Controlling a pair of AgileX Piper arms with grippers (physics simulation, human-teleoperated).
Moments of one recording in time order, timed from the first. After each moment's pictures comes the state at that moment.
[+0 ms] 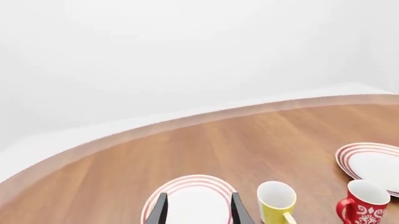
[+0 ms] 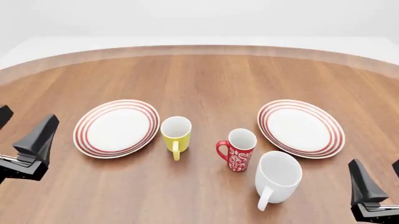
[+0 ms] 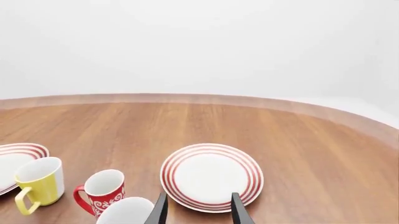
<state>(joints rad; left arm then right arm) -0.17 0.38 -0.30 -0.11 0.11 0.00 0.04 0.00 -0.04 0.00</state>
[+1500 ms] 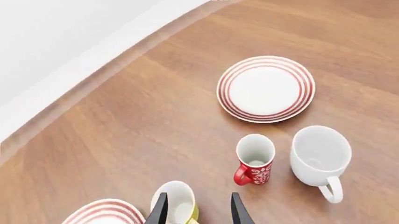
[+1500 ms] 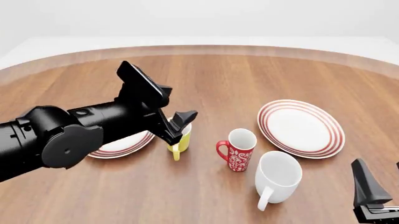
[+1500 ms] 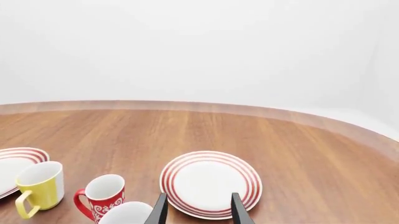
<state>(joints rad) -0.71 1.27 -0.85 0.04 0.25 0.01 0.00 -0.01 -0.04 -0.02</state>
